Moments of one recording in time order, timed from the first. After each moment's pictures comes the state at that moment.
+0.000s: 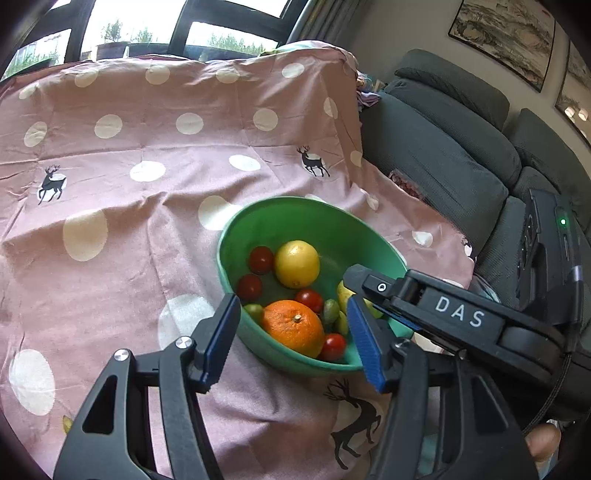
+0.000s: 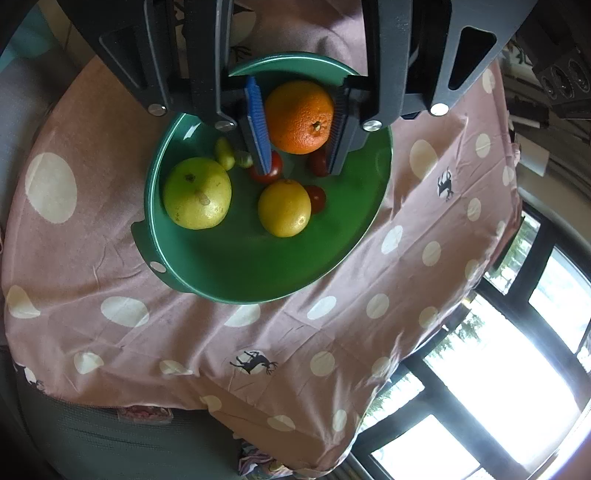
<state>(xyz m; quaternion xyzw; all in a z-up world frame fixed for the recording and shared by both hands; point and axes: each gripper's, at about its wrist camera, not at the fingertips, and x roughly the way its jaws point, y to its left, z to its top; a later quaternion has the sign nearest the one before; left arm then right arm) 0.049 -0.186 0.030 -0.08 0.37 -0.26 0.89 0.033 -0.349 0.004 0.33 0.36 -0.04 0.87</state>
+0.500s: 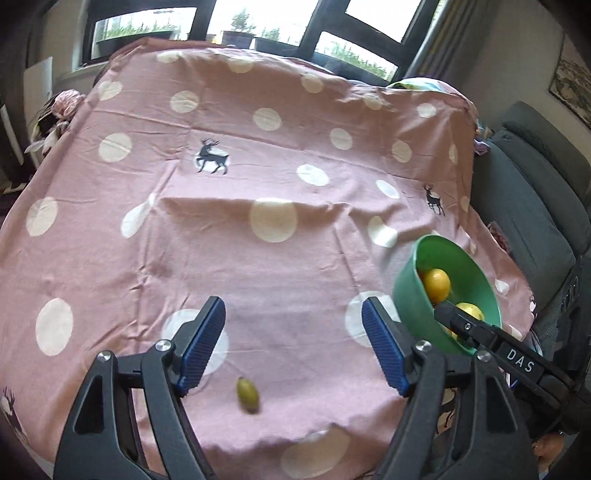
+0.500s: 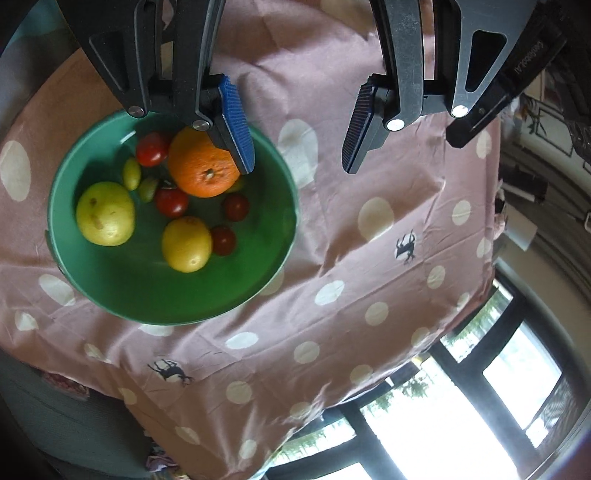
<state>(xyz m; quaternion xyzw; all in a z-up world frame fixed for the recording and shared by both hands) 0.031 -0.031 0.037 -0.14 0.41 -0.07 0.90 0.041 -0.258 0.023 0.22 0.40 0.06 0.89</state>
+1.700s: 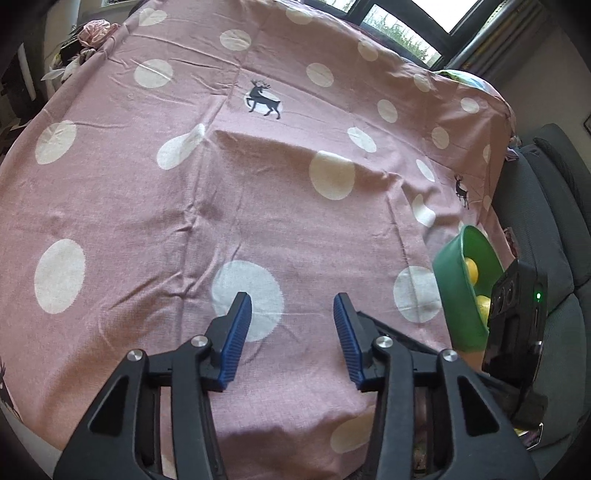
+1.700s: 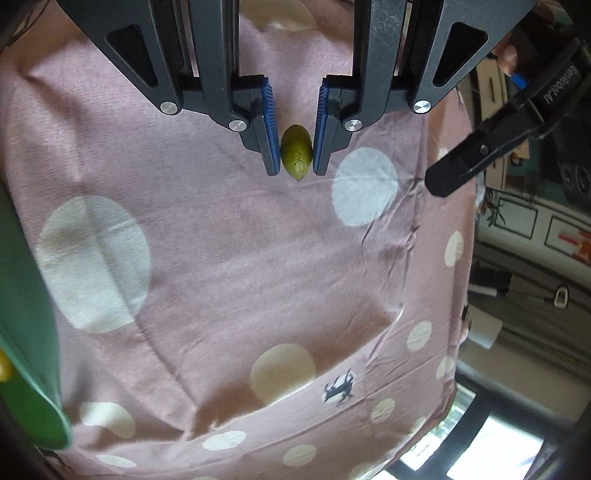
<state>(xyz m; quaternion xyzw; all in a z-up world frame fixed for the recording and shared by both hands) 0.038 0.013 0.004 -0.20 0.48 -0.06 0.85 0.081 -0.157 -0.055 0.23 0.53 0.22 0.78</state>
